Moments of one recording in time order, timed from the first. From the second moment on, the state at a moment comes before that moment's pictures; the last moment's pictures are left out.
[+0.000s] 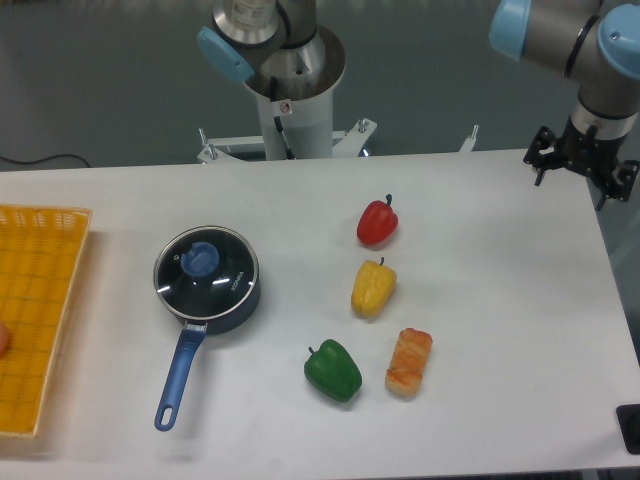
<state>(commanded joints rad) 2.99 -1.91 -1.50 -1.19 1.56 1.51</state>
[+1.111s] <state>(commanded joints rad) 2.91 -1.84 -1.59 -1.20 1.45 1.41</state>
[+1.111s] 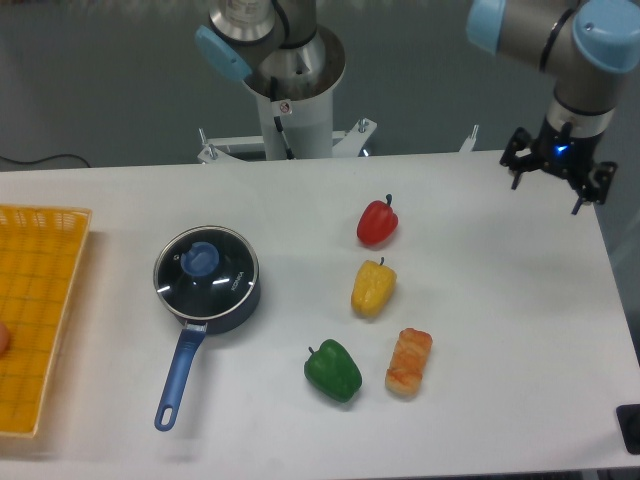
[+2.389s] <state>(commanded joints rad) 2.58 -1.77 -1.64 -1.28 1.58 0.98</state>
